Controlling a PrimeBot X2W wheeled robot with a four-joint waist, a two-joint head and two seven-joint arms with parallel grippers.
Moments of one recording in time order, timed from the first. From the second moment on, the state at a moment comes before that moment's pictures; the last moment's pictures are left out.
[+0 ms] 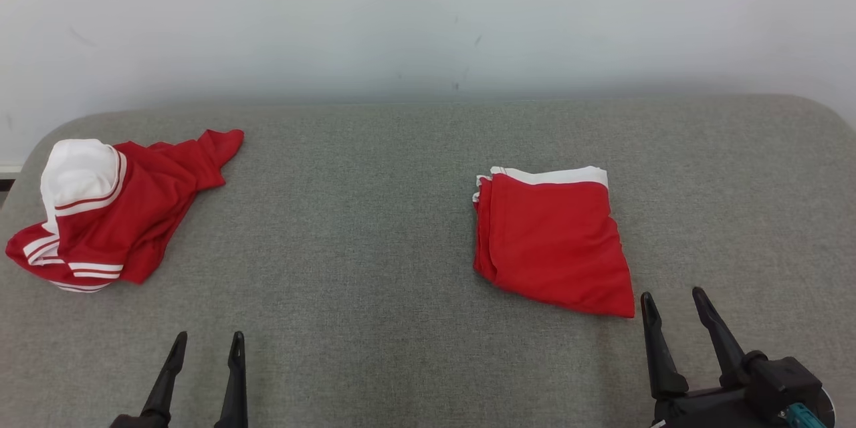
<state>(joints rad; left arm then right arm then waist) 0.04 0.12 0.00 0.12 -0.17 -0.13 -0.26 -0.02 -0.13 0.06 0.18 0.21 0.13 -0.26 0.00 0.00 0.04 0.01</state>
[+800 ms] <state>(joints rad) 0.04 0.11 0.00 0.11 -0.18 -0.13 -0.26 -0.02 -0.12 0.06 0.18 0.21 0.13 -0.26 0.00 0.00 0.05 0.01</state>
